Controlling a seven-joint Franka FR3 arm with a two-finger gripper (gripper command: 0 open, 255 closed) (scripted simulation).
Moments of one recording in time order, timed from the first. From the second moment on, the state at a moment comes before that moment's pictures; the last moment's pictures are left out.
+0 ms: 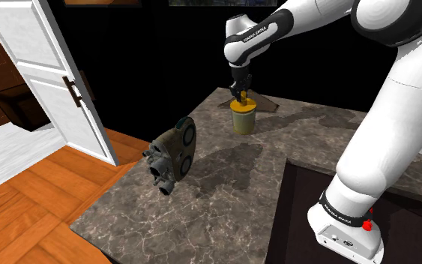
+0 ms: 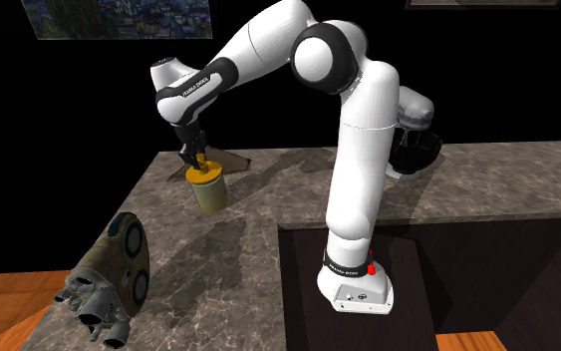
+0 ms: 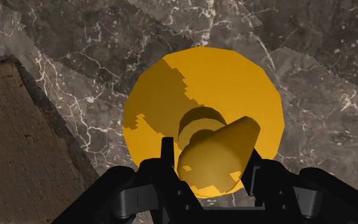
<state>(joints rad) -0.18 0.04 -0.06 -2.05 -0.20 2.06 -0.13</state>
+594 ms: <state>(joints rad) -0.18 0.04 -0.06 -2.06 -0.20 2.08 -0.12</state>
